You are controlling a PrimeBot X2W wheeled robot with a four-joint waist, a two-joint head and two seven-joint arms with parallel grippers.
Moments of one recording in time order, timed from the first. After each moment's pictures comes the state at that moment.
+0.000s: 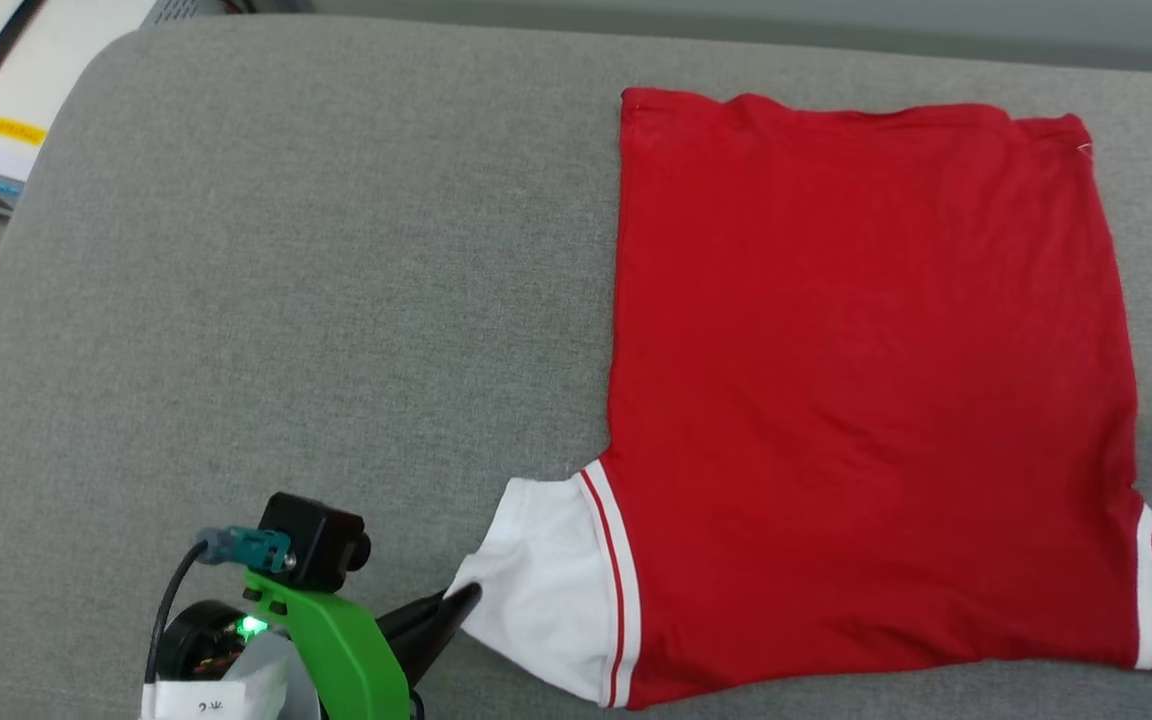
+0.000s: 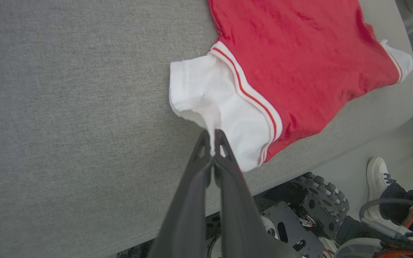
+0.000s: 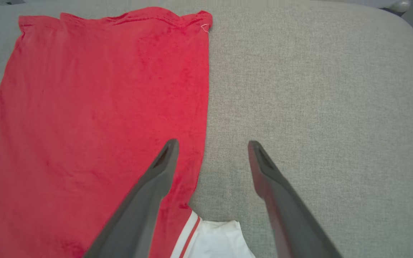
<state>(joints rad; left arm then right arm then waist) 0.01 0.59 -0.44 -0.45 -0.84 0.09 0.59 -0.32 -0.43 -0.31 -0.19 0.50 0.14 1.07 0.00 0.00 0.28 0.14</state>
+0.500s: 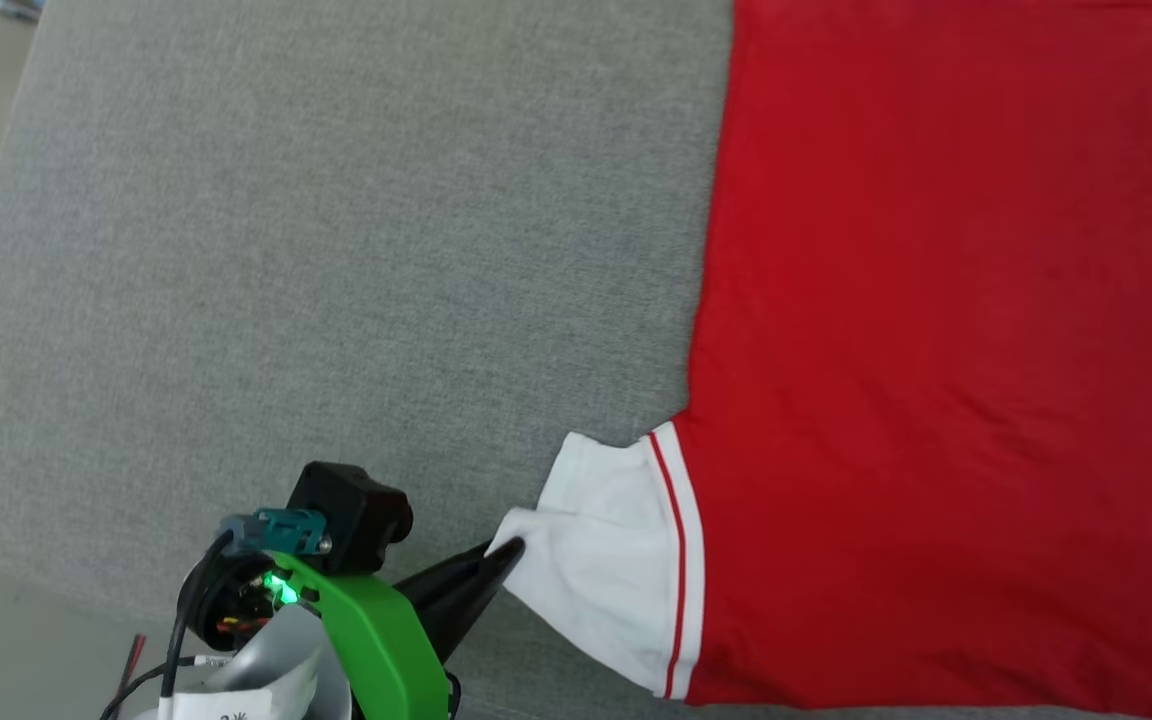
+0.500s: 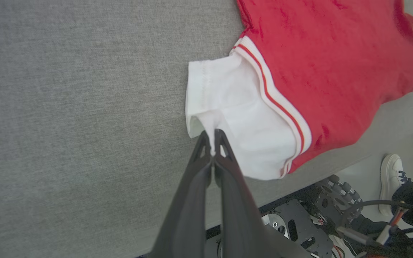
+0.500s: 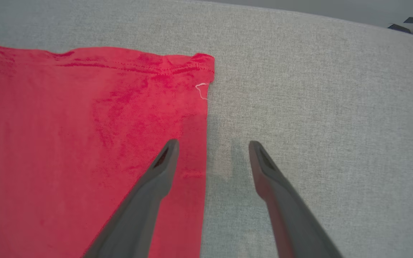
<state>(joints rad) -0.08 0.59 -0.49 -0.57 -0.76 0.10 0.61 -0.82 -0.59 -0.21 0.15 0.41 0.14 1.18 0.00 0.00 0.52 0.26</state>
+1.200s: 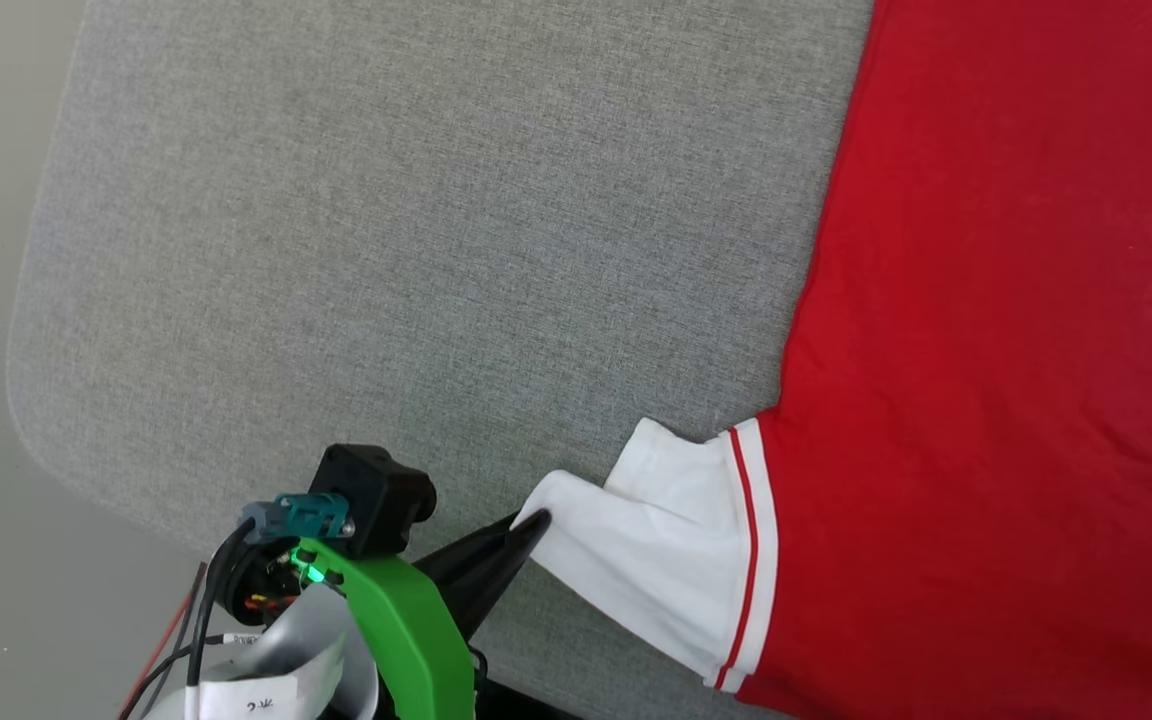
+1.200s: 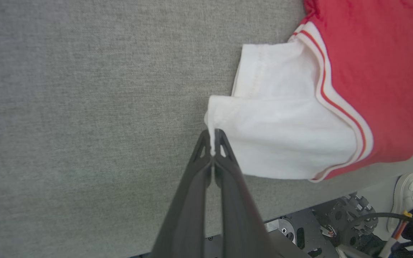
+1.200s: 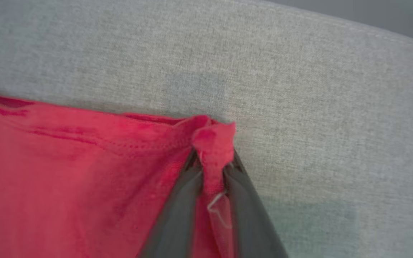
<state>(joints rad) -0.13 0.54 -0.52 -0.53 -0.73 0.08 0.56 -1.01 -0.65 -0.10 0.38 0.34 0.13 1.16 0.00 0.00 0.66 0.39</state>
